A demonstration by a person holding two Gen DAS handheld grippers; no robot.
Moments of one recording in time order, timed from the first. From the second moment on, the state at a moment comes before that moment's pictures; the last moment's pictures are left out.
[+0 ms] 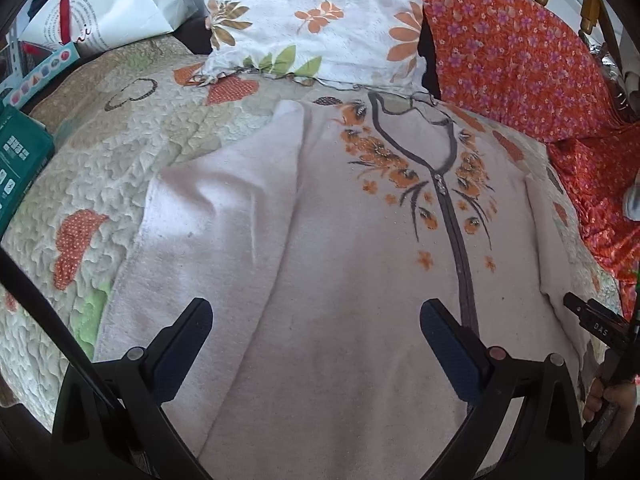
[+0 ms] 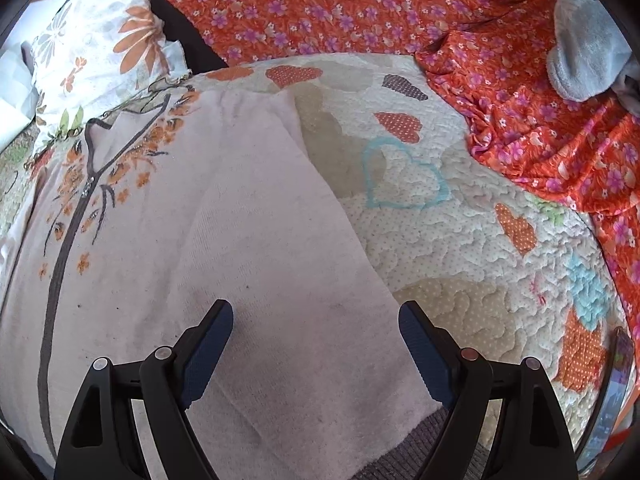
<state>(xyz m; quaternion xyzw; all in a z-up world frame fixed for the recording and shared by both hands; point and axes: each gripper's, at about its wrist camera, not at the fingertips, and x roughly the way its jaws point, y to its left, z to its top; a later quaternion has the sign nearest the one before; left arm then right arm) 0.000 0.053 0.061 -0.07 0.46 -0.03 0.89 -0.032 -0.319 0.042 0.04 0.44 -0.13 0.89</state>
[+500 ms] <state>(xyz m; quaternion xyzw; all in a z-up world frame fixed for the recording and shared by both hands) -0.004 0.071 0.049 -0.10 0.46 0.00 0.88 -0.027 -0.310 0.044 0.05 0.45 -0.10 0.89</state>
